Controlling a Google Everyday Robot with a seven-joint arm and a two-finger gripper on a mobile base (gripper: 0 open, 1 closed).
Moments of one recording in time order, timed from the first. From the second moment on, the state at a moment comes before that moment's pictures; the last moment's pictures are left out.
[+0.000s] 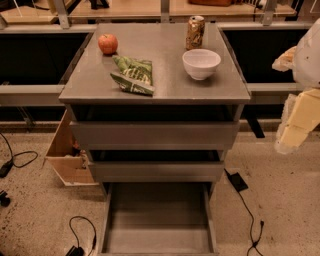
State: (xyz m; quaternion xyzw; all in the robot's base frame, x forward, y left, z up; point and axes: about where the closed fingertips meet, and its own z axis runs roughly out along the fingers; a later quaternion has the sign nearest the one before) arm 0.438 -0.217 0.976 -0.60 0.78 -0.03 0.16
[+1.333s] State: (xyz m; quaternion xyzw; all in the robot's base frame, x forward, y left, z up) arm 0.554 -0.125 0.952 -0.57 0.78 0.03 0.25
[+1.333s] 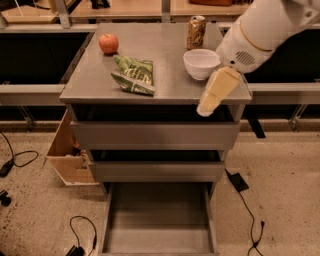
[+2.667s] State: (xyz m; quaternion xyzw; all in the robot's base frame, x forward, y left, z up) arm 0.649 -0.031 0.935 -0.56 0.75 0.09 0.35
